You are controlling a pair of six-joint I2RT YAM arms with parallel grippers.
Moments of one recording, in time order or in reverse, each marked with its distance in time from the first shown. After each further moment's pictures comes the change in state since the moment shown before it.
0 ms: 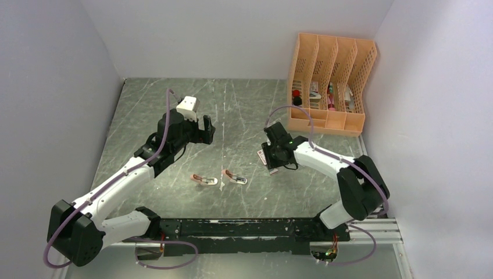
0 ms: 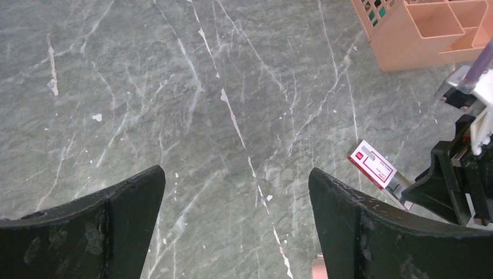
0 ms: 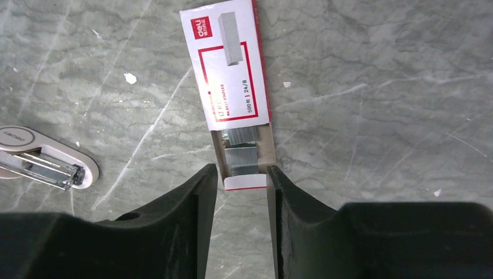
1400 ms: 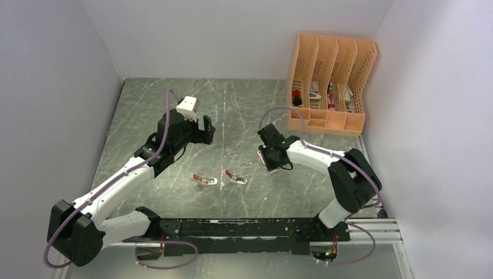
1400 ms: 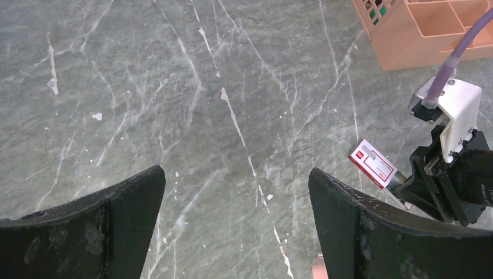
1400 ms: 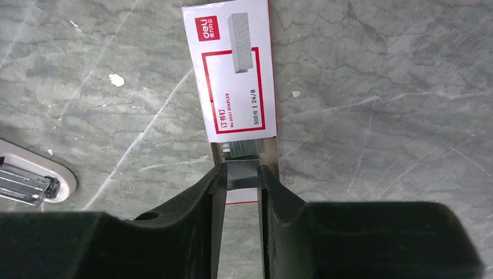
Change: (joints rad) left arm 0.000 0.000 0.000 -0.004 0.000 0.000; right arm 0.049 0.092 0.034 -0.005 0.051 -0.047
